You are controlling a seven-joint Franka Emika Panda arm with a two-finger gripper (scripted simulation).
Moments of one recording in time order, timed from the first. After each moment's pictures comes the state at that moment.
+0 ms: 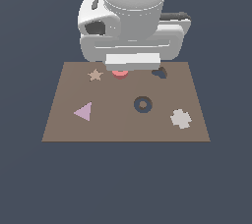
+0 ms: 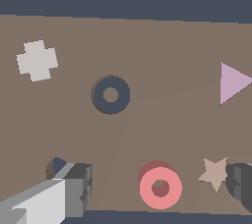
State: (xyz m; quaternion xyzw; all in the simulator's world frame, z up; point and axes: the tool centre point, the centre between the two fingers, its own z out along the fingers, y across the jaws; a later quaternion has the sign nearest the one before) arm -0.016 0.011 0.149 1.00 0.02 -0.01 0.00
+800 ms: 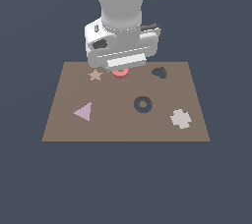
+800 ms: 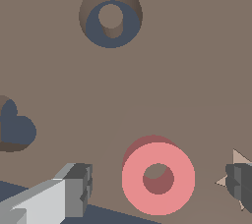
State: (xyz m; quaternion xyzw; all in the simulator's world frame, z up) arm -0.080 -0.010 0.075 0.99 0.13 0.00 0.00
